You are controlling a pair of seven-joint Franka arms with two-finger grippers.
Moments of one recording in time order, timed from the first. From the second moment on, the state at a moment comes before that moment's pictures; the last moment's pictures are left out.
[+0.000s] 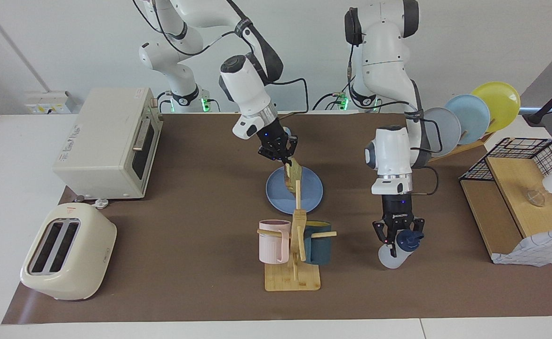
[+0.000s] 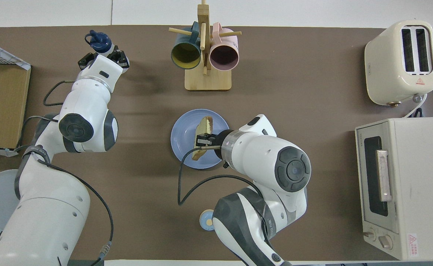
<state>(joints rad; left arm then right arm) -0.75 0.55 0.56 -1.94 -0.23 3.31 -0.15 0.62 0.12 0.02 -2.10 0.38 2.66 0.44</state>
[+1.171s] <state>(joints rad) -0.75 0.15 0.56 -1.75 -0.13 2.43 0.05 0.62 0.12 0.02 -2.22 0.41 2.77 0.36</state>
